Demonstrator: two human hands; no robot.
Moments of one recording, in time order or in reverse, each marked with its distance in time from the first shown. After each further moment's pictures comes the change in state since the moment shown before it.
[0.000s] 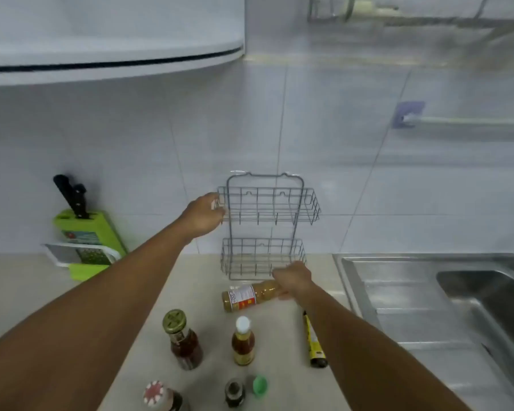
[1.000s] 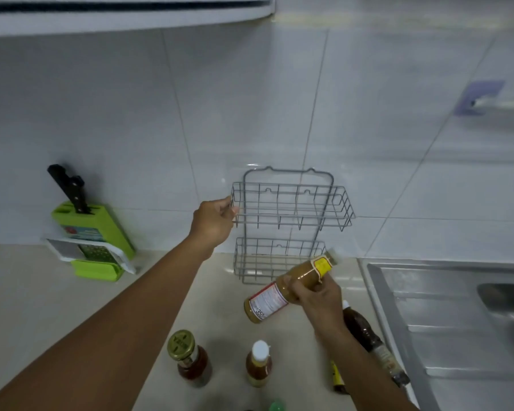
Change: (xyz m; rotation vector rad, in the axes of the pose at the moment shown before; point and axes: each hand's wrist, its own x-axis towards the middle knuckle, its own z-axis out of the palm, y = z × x) left_hand 0.047 -0.046 0.032 -0.423 0.174 -0.090; right_hand -0.021 0.015 0.009 0.428 0.124 -0.272
